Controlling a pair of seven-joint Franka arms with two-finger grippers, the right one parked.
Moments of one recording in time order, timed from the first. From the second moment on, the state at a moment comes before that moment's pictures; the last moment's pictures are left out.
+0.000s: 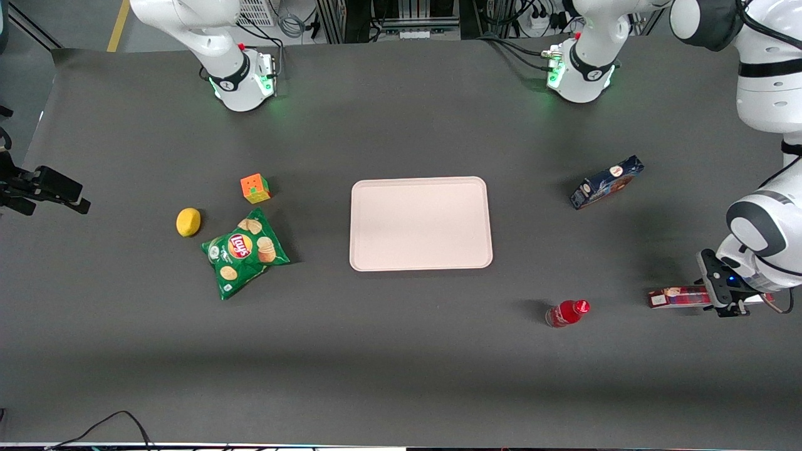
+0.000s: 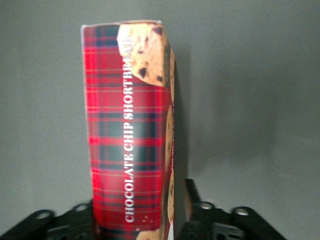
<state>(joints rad) 0.11 0.68 0.21 -1.72 -0.28 2.47 2.01</state>
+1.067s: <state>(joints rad) 0.06 0.50 0.20 -1.69 -0.24 2.27 1.59</state>
